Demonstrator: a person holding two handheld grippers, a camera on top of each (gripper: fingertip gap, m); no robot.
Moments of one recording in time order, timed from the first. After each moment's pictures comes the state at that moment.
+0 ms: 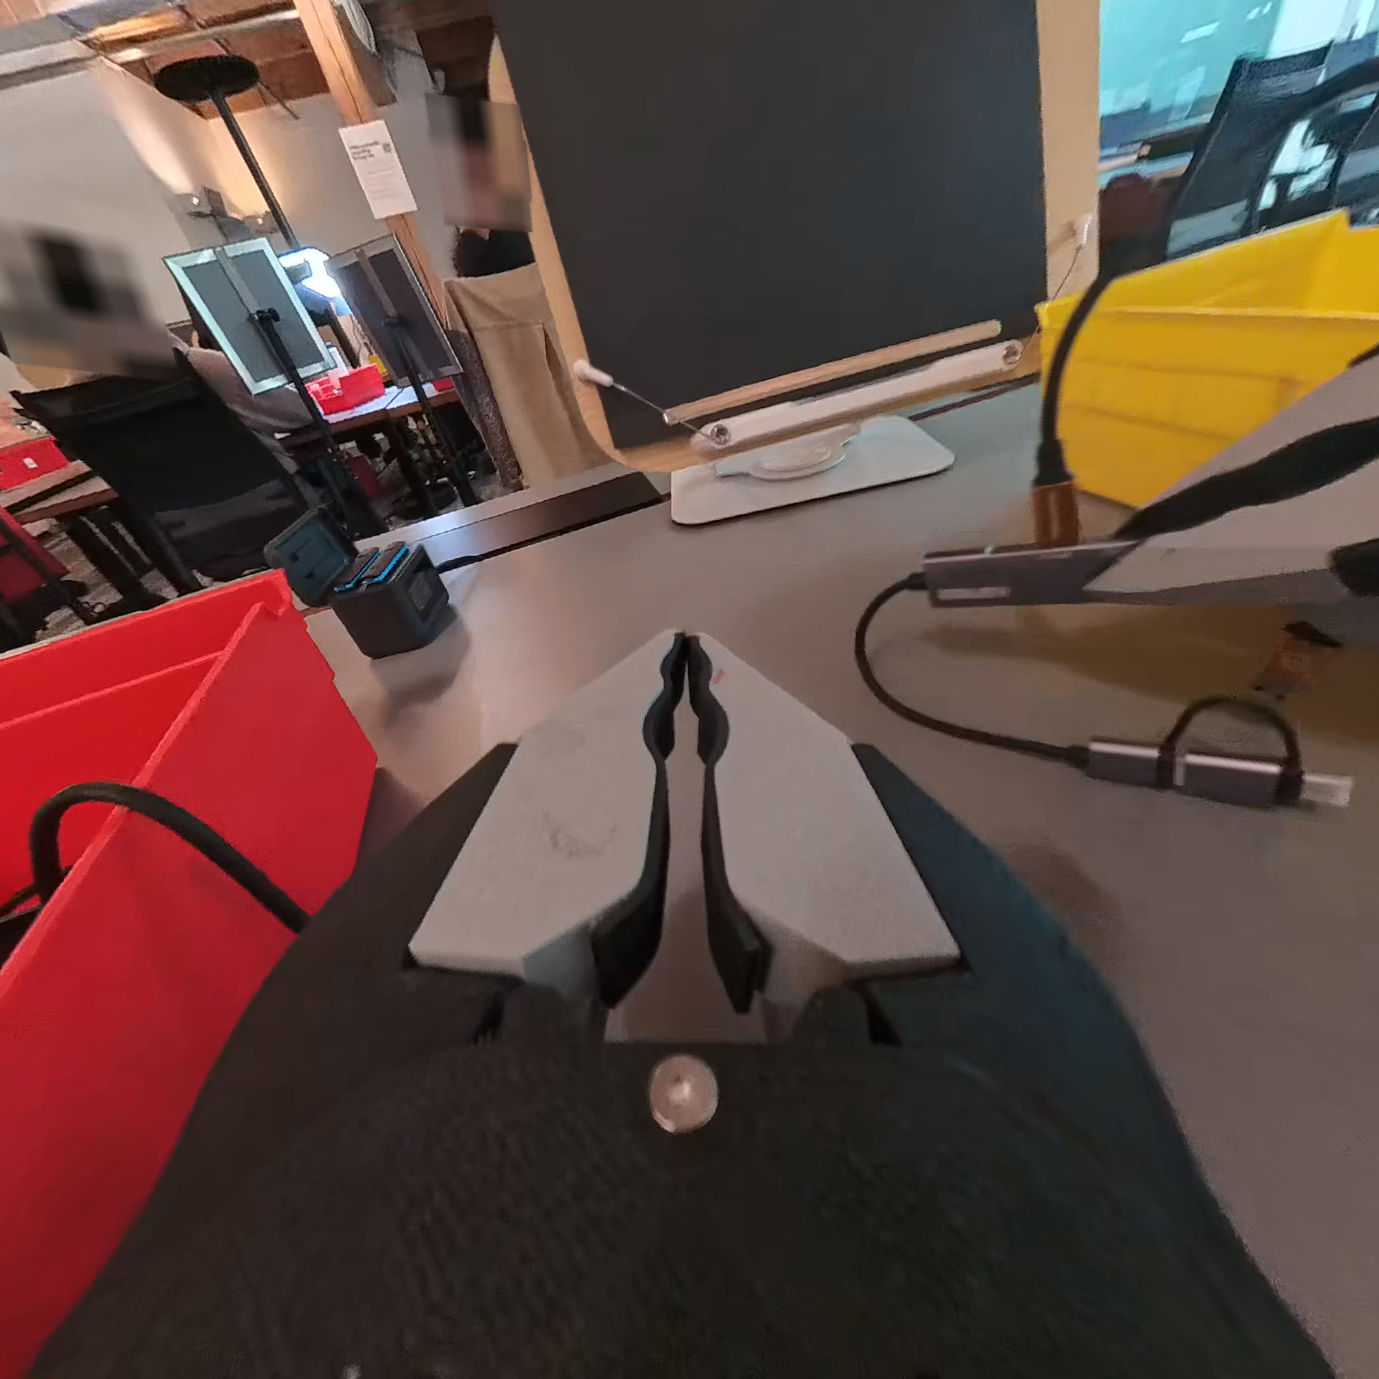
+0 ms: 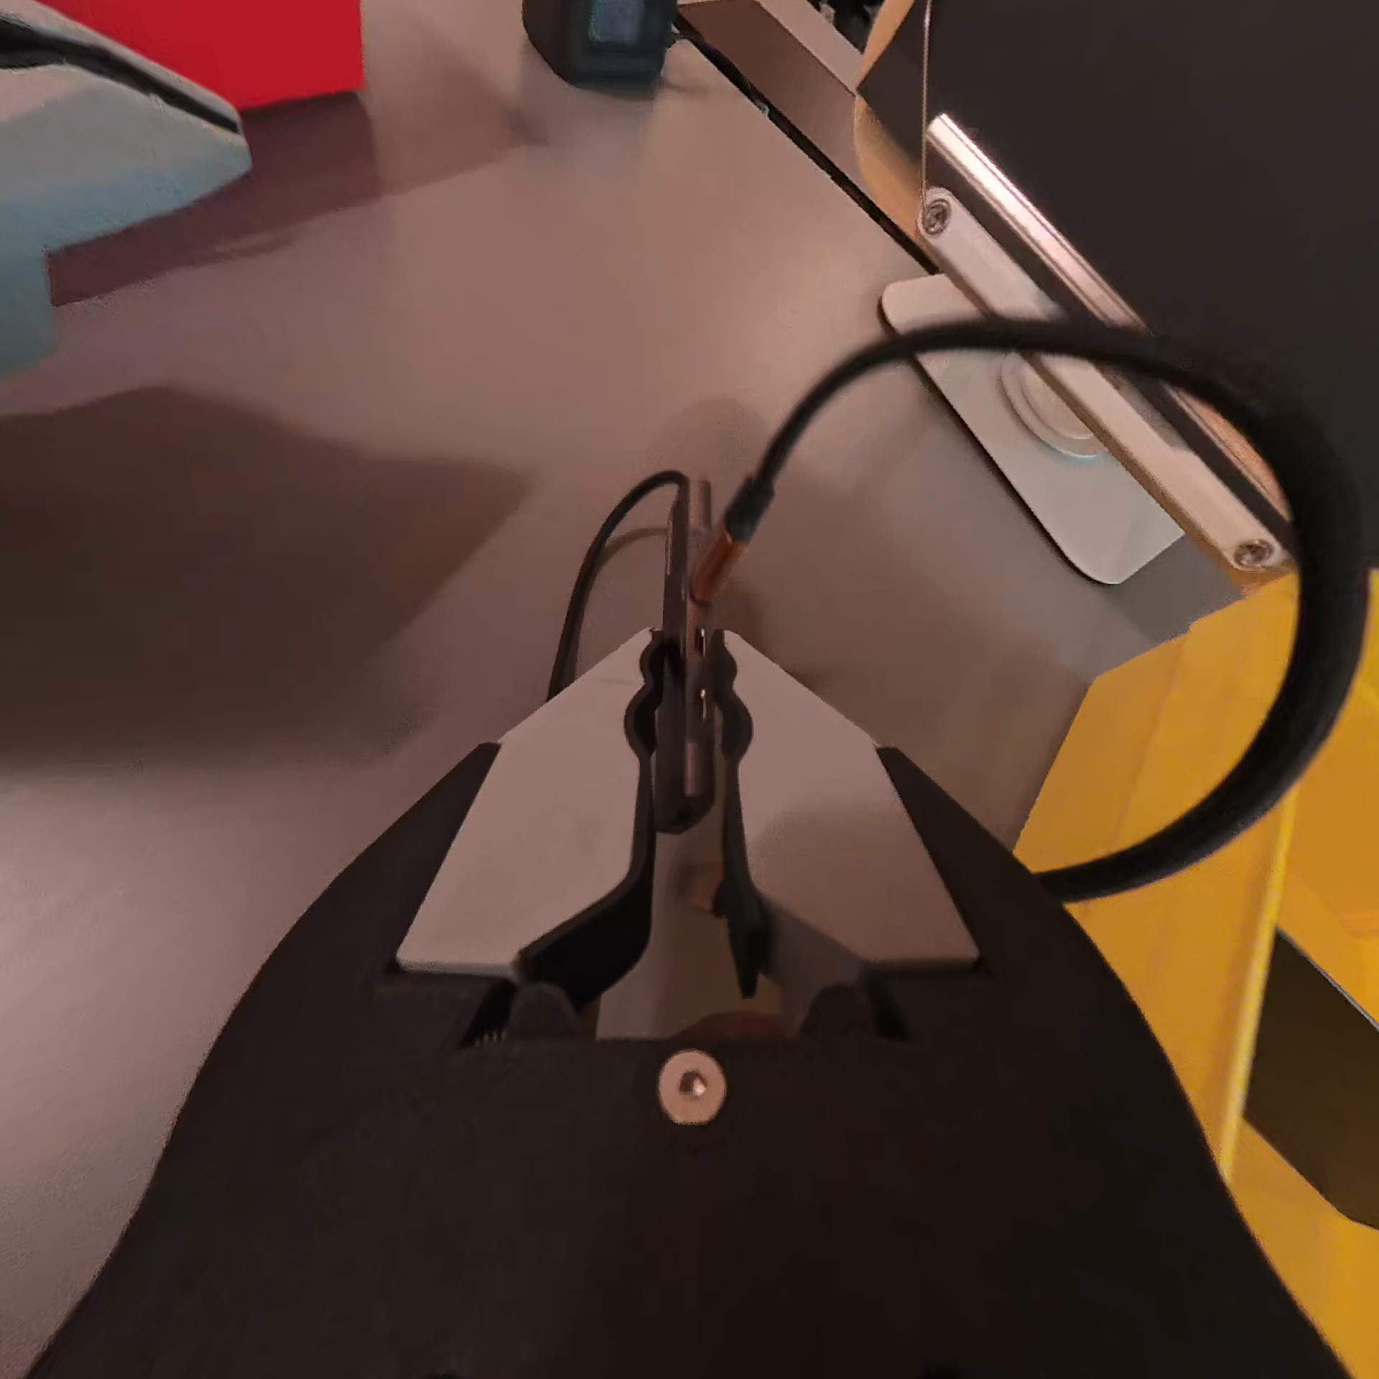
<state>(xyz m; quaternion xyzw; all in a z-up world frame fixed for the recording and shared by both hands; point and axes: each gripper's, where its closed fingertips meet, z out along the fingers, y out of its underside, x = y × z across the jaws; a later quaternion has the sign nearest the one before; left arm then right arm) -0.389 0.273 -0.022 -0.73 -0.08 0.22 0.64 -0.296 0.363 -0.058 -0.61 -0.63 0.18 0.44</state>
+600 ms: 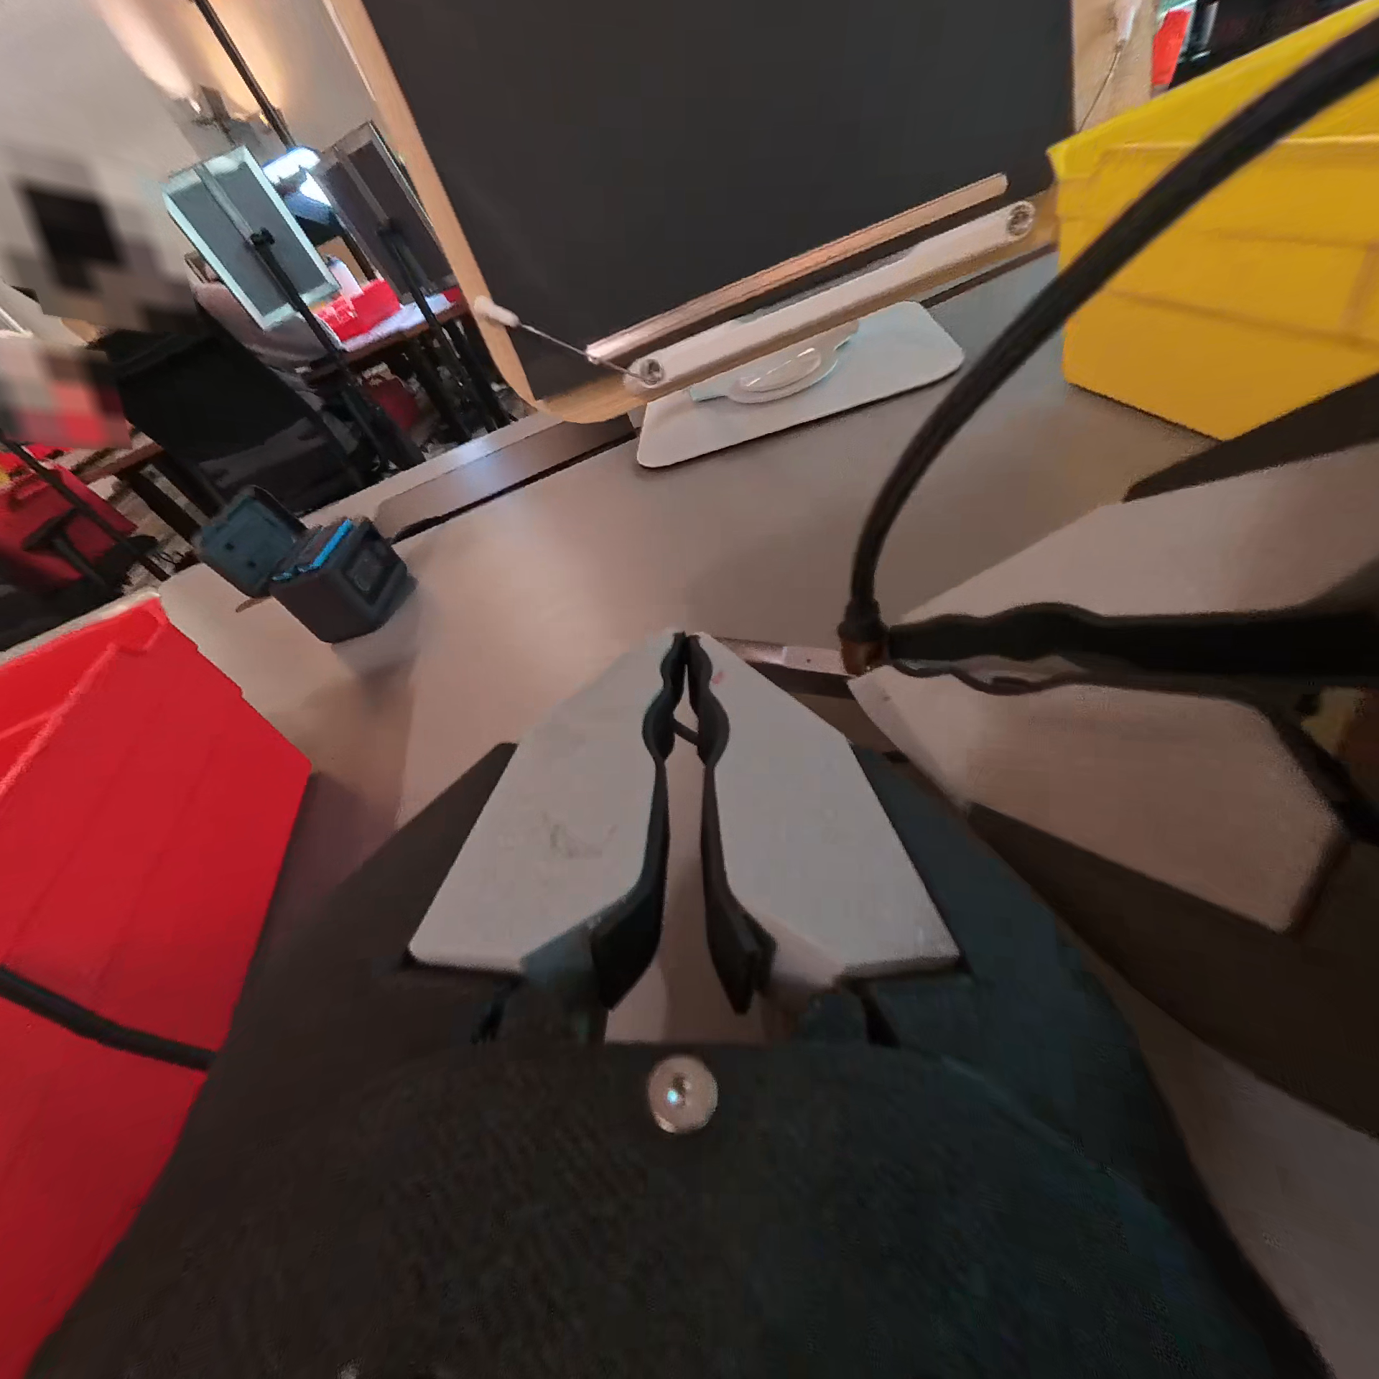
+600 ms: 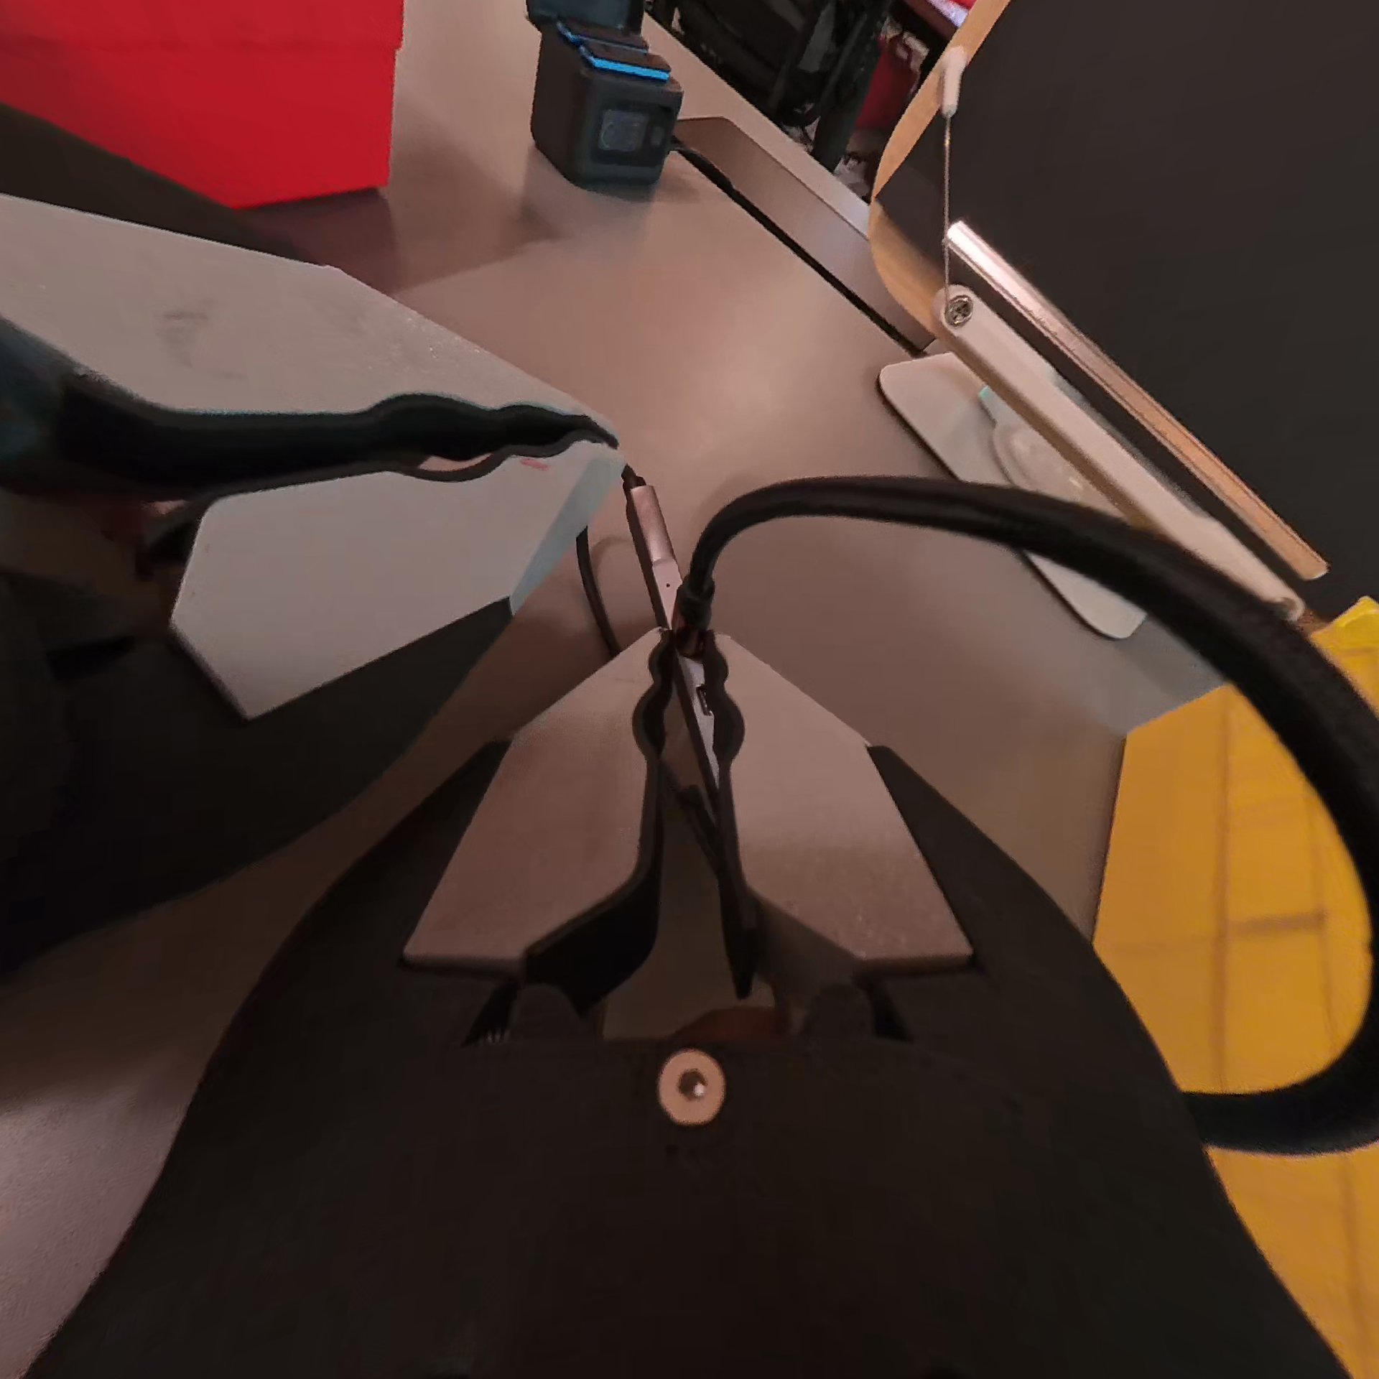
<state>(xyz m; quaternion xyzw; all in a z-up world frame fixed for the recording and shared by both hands) -0.363 0.323 -0.042 -0.77 -0.09 0.27 0.57 -0.328 0.337 -0.067 -0.60 -0.60 0.18 0.50</state>
